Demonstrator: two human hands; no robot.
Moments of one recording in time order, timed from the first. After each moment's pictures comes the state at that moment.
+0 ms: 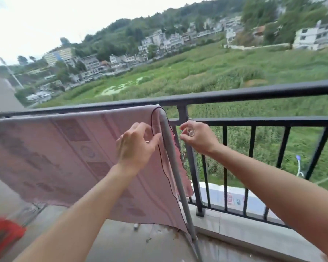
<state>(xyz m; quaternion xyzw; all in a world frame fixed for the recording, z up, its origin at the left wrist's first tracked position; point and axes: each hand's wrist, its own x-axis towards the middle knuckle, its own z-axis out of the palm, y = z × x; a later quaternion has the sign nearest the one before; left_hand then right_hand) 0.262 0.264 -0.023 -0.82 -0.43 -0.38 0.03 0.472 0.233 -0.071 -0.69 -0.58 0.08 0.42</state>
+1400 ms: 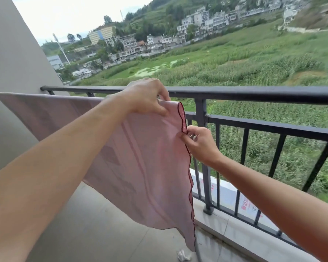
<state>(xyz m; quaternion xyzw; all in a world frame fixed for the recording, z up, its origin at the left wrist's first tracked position) 0.324 0.307 0.102 -0.90 -0.42 -0.07 0.07 0.477 0.273 -0.095 -0.51 -0.60 0.23 0.57</state>
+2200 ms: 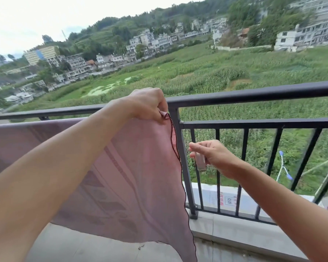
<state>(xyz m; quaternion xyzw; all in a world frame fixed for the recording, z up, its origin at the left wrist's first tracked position) 0.372 0.353 0.115 -0.96 -0.28 -0.01 0.03 0.519 0.221 -0.065 -0.61 -0.43 0.41 0.53</state>
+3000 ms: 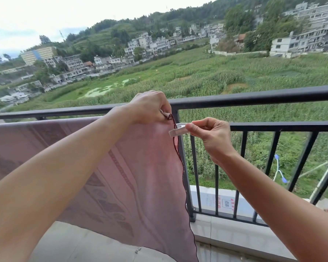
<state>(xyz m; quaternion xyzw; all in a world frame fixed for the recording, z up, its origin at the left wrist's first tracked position) 0.441 0.371 0.127 -0.97 -0.24 -0.08 0.04 0.572 0.252 0.002 -0.46 -0.35 0.27 0.77</state>
